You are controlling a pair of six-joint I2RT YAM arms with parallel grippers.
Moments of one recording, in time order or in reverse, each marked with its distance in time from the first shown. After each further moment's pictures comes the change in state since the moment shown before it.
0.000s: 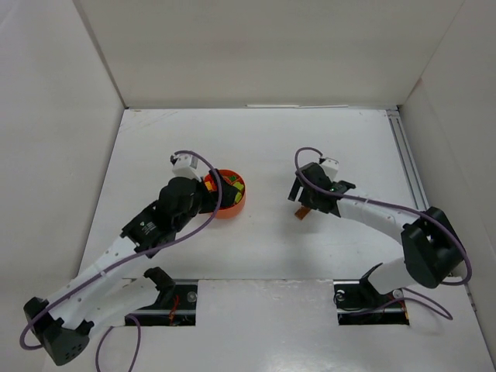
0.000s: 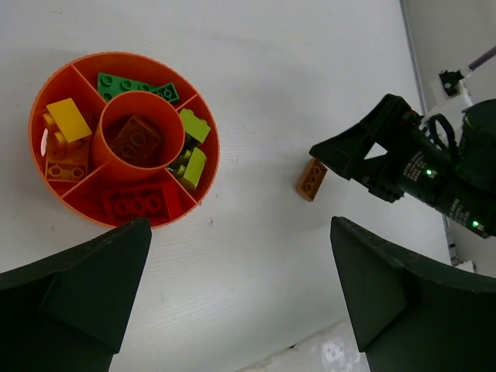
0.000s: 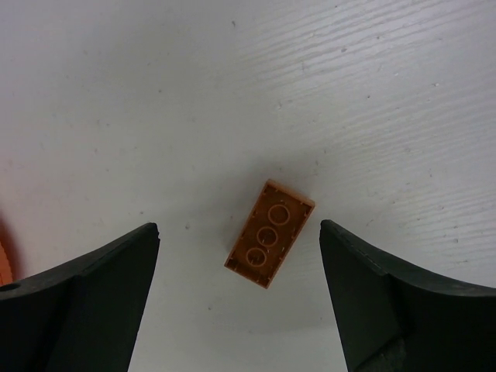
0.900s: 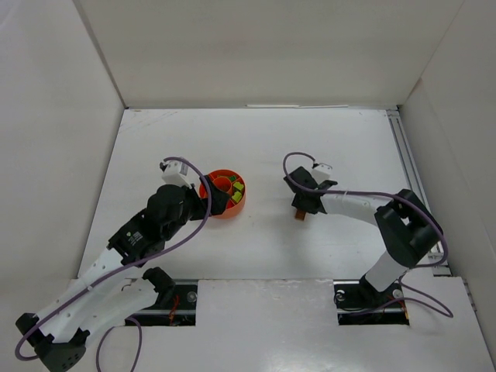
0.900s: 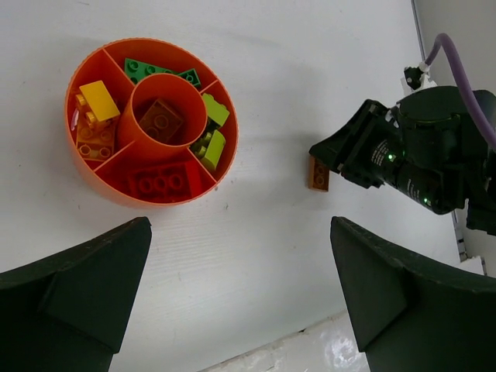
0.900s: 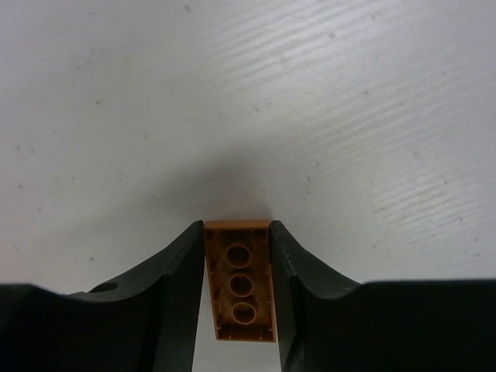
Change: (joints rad) left arm 0.000 -0.137 -0.005 -0.127 -0.002 0.002; right arm 0.023 0.188 0.038 0.003 0.107 0.123
